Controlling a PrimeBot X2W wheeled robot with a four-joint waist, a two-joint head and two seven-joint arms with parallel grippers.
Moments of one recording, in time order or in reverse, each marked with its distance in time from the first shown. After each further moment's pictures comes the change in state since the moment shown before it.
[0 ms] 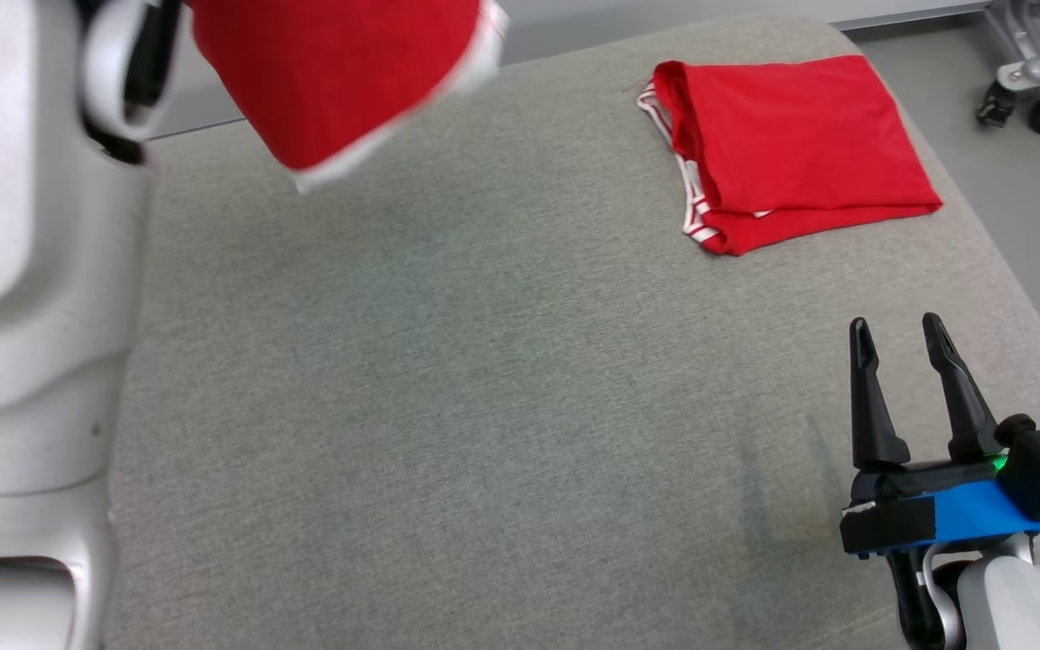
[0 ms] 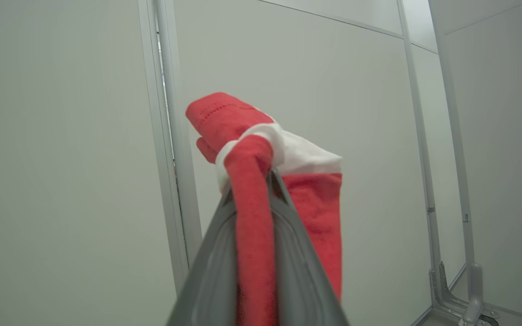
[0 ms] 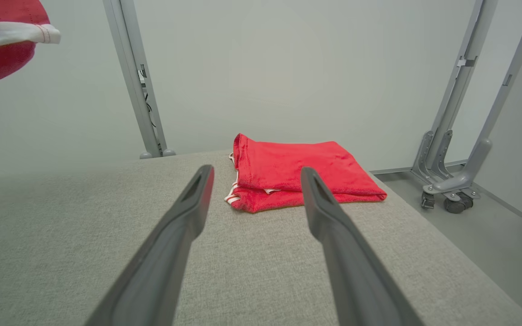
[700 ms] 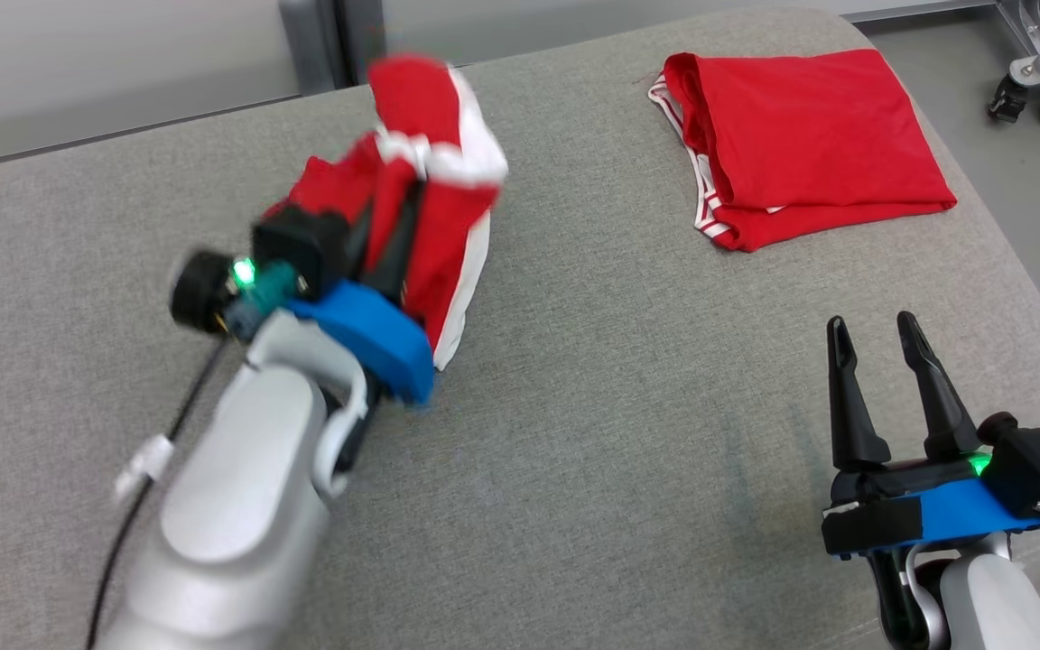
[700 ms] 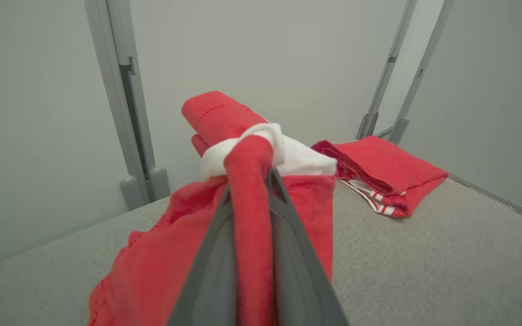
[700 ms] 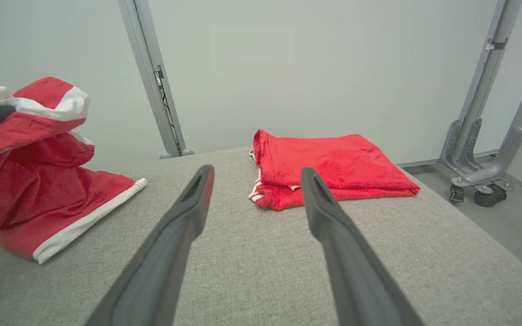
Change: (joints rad) left arm 0.480 -0.081 -0.154 0.164 -0.053 0.021 -0.098; right arm -0.007 0.003 0.044 -0.001 0.057 0.000 -0.001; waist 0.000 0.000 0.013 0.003
